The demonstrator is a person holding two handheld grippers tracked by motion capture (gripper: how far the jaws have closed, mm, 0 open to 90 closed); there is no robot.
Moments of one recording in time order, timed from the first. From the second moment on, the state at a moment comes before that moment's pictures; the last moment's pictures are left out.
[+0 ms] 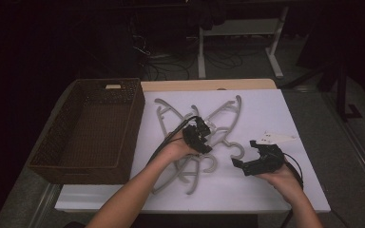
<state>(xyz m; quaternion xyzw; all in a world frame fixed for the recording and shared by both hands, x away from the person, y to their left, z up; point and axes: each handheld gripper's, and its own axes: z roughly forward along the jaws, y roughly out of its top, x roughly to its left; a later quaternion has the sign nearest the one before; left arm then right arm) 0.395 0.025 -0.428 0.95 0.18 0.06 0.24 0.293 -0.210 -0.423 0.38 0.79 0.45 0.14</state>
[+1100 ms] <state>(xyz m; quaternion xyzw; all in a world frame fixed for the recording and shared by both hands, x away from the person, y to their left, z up) 0.402 0.026 -0.411 0.94 0.22 0.07 0.24 0.292 -0.213 -0.420 0.38 0.79 0.46 0.14</state>
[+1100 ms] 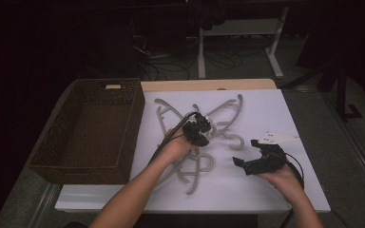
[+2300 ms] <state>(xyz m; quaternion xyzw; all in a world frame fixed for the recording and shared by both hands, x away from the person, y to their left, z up) 0.389 0.121 -0.268 0.92 0.22 0.10 0.31 0.293 -0.217 -0.426 0.39 0.79 0.46 0.15</state>
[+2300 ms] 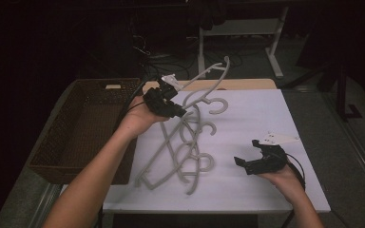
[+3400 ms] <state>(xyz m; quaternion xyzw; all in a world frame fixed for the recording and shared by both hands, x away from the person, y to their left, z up) 0.358 0.298 -0.268 0.88 0.30 0.12 0.34 0.294 -0.213 -0.430 0.39 0.79 0.44 0.16</state>
